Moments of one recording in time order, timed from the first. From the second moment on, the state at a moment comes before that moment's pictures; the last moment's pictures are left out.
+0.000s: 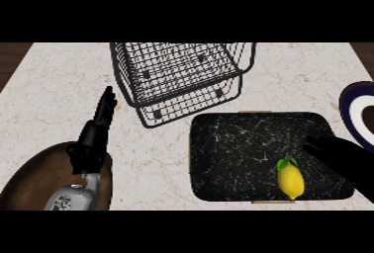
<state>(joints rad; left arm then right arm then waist) -0.13 0.12 -0.16 -1.56 -0.08 0.25 0.03 0.09 -0.62 0.01 -2.12 0.77 0.78 -0.03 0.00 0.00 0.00</state>
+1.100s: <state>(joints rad) -0.11 0.08 -0.10 -1.57 -0.12 0.19 0.03 0.04 -0.45 0.11 -1.99 0.98 0.79 -0.07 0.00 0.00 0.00</state>
